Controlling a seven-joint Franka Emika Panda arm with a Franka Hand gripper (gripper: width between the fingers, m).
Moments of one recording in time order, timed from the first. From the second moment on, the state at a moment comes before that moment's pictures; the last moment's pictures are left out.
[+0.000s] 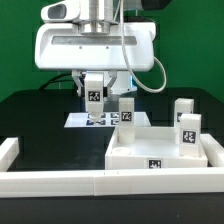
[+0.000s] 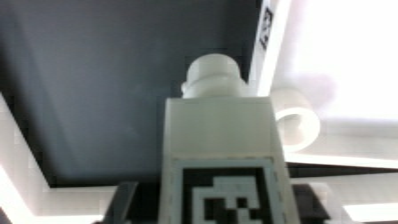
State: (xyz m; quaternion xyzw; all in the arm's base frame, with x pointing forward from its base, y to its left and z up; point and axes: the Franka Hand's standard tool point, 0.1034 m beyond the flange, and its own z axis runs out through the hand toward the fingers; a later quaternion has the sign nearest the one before) arm 0.526 -0.055 0.114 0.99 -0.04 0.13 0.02
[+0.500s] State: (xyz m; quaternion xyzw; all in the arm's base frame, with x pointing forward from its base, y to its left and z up) arm 0.526 -0.056 0.112 0.99 -0.04 0.13 0.02
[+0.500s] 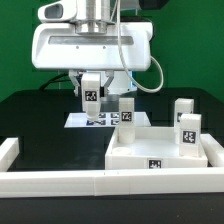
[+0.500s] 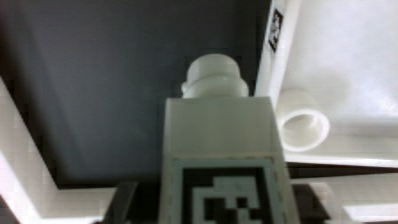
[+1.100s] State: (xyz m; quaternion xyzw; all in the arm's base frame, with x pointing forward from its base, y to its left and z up) arm 0.568 -0.028 0.115 0.99 -0.04 0.16 0.01
